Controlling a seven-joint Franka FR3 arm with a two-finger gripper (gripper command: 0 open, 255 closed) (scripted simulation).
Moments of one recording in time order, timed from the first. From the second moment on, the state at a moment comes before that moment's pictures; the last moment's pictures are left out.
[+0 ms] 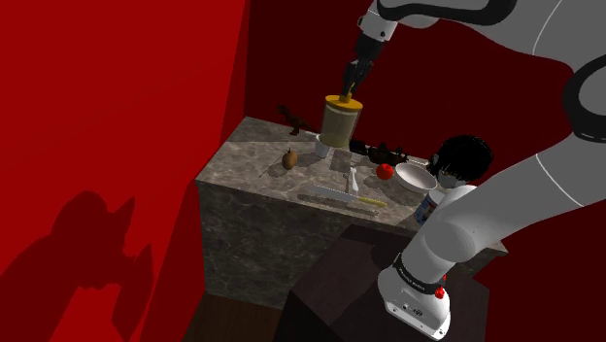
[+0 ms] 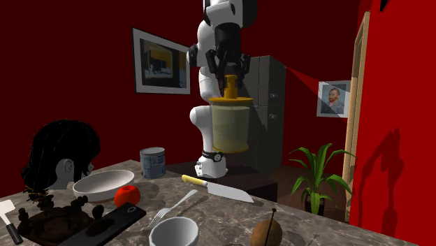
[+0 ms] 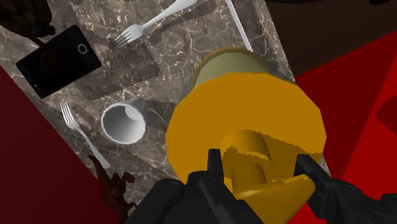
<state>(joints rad) -0.08 -0.40 -0.20 -2.01 -0.03 1.74 -0.30</state>
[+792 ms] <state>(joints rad) -0.07 -0.35 -0.20 -1.81 -0.02 1.58 -0.30</state>
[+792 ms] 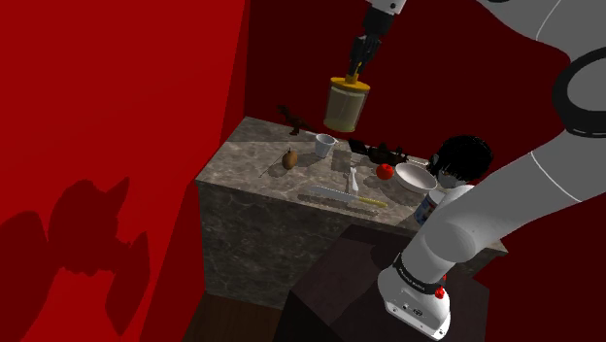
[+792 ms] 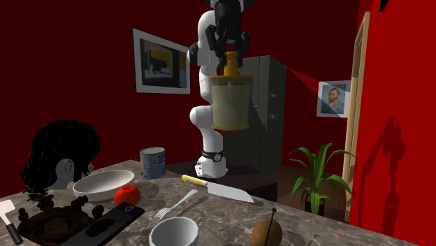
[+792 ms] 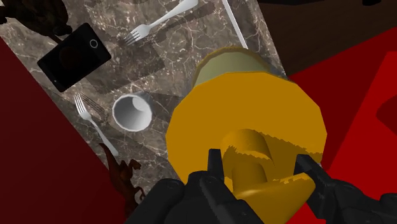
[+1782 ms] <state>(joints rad) -0.07 -0.27 -0.21 -1.52 -0.01 1.38 -0.31</state>
